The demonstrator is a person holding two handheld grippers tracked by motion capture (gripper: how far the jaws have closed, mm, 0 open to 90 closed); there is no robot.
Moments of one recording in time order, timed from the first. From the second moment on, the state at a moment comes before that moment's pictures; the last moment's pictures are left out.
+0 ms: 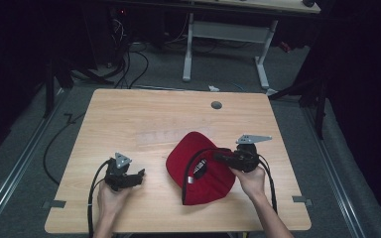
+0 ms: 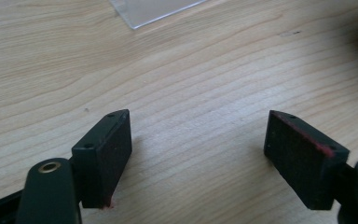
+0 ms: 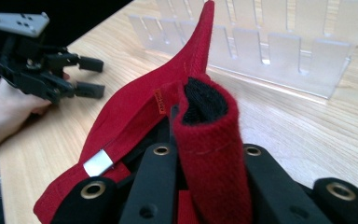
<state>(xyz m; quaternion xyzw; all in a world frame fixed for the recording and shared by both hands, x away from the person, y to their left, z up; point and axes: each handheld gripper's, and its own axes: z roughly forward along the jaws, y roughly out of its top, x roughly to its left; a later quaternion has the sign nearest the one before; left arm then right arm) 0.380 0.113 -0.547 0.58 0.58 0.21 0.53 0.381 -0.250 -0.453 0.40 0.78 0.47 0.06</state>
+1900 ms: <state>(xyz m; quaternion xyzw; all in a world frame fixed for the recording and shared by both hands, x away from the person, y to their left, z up) 0.336 0.041 -0.511 0.66 0.41 0.25 0.57 0.395 -0.216 -0.445 0.42 0.79 0.45 0.01</state>
